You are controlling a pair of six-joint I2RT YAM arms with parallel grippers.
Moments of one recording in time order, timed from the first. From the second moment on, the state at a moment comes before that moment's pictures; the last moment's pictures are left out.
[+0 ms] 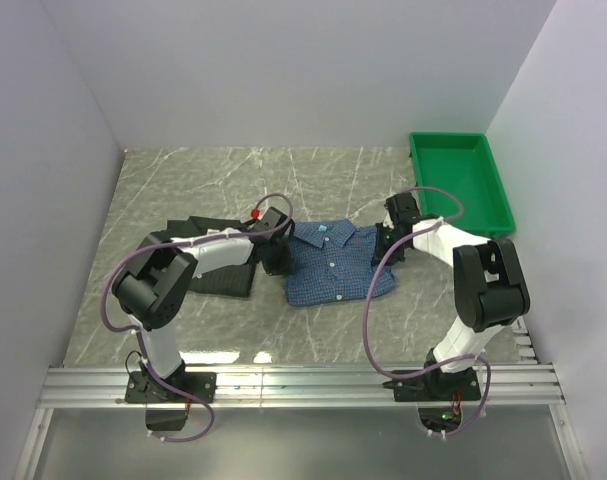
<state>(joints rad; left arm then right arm) -0.65 1.81 1.08 -0.33 -0.01 -0.97 0.21 1.69 0.97 -0.43 -0.14 0.36</state>
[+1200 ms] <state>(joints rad) -0.18 1.40 1.24 -0.67 -0.42 -0.45 0.80 1.65 1.36 -0.29 -0.12 0.75</state>
